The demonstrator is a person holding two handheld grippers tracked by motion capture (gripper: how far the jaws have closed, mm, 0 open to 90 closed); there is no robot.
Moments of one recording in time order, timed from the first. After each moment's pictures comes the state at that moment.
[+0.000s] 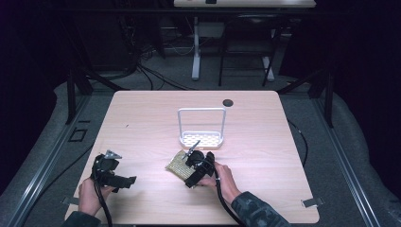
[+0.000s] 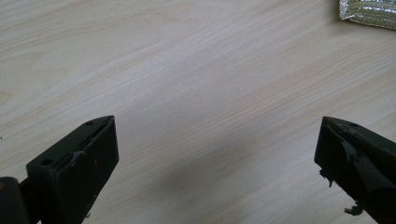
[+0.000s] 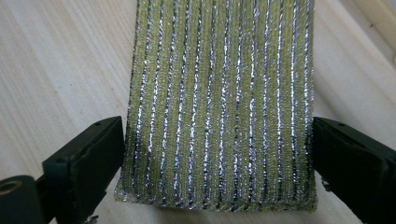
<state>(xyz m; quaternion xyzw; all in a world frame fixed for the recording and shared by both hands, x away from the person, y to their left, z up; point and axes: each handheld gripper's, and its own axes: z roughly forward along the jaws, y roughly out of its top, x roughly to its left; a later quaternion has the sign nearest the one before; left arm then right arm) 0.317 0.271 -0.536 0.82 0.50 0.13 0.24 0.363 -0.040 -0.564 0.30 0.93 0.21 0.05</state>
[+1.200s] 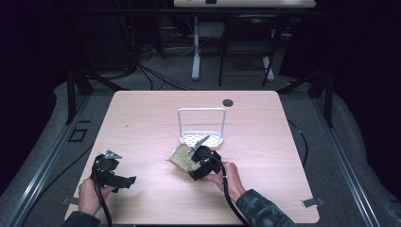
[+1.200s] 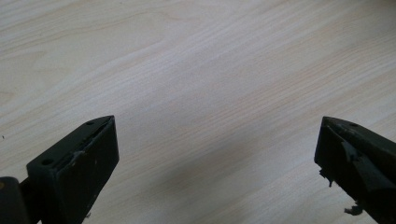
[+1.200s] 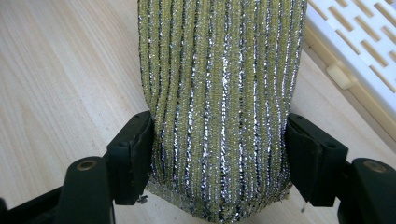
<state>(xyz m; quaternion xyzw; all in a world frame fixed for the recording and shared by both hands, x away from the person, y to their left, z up) 0.317 0.271 -0.536 0.82 0.50 0.13 0.24 0.358 -0.060 -0.533 0.31 0.91 0.25 0.07</state>
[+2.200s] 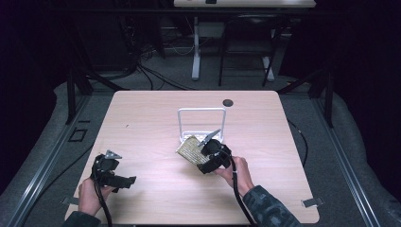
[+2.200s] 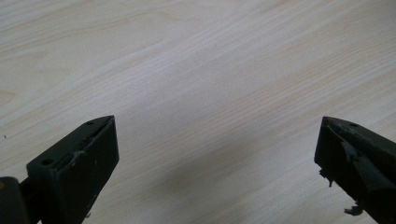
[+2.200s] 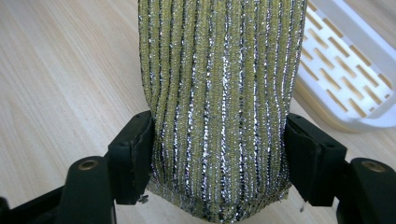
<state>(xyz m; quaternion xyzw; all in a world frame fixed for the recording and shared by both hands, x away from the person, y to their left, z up) 0.316 0.271 -0.536 0.82 0.50 0.13 0.24 0.363 -0.088 -0.509 0.33 0.90 0.26 0.09</state>
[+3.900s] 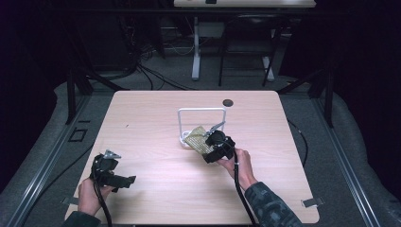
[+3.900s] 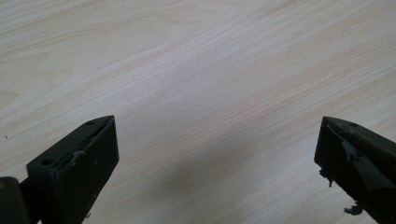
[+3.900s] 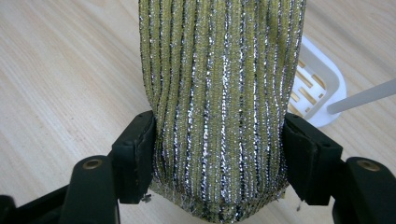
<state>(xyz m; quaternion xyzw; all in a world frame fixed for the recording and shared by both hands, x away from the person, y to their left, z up) 0.316 0.272 -0.535 0.82 0.50 0.13 0.25 0.391 -0.100 -0.509 0.37 0.89 0.25 0.13</state>
